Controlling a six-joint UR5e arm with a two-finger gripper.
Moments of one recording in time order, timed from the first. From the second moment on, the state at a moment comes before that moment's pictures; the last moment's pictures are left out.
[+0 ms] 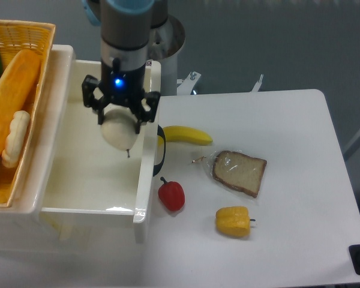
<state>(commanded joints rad) 2.22 -1.70 -1.54 -1.37 1.37 0.43</state>
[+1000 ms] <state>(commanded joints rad) 2.21 -1.73 -1.54 -1.37 1.37 0.45</state>
